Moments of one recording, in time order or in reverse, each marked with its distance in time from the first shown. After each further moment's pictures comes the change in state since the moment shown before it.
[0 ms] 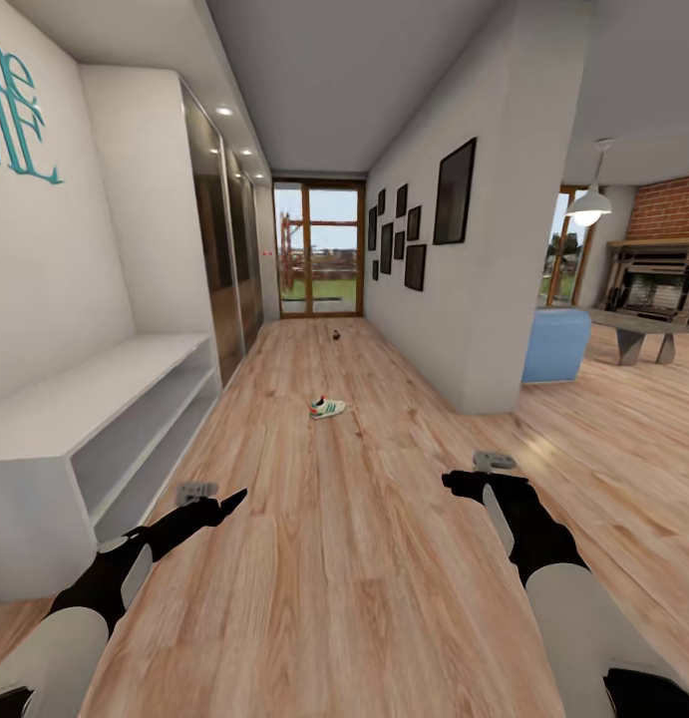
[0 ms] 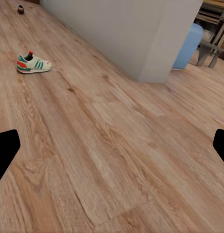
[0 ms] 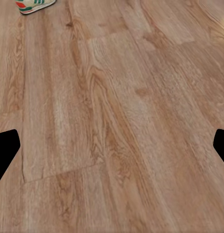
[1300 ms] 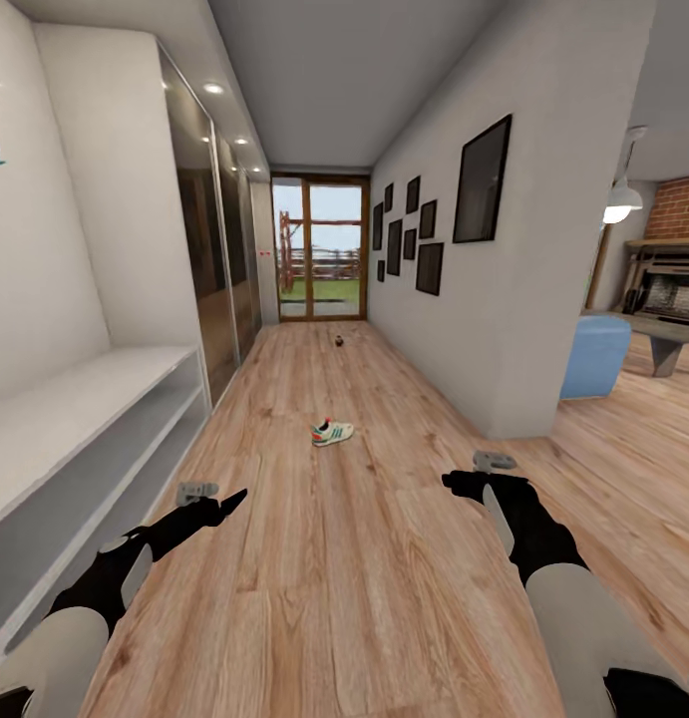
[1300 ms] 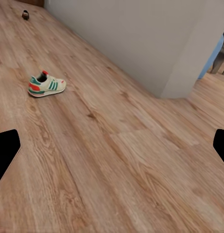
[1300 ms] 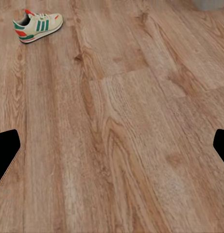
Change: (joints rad) left arm 0.000 -0.001 0.000 0.000 0.000 0.000 0.000; right arm 0.000 0.000 0.000 0.000 0.001 0.000 0.000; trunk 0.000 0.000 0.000
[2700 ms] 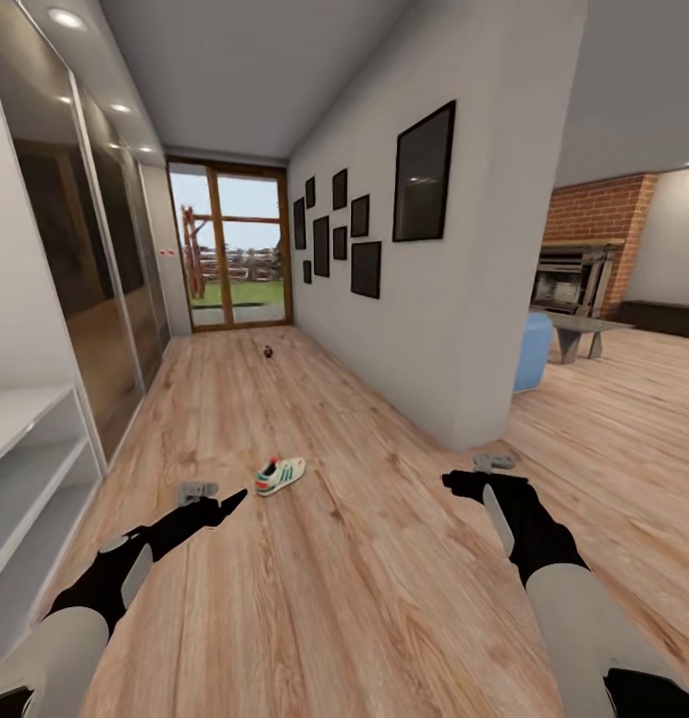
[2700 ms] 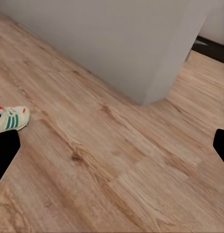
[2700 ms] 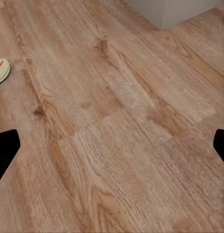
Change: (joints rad) left arm 0.000 0.000 0.000 0.000 0.000 0.000 0.000; right arm 0.000 0.000 0.000 0.000 0.000 0.000 0.000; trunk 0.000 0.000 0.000
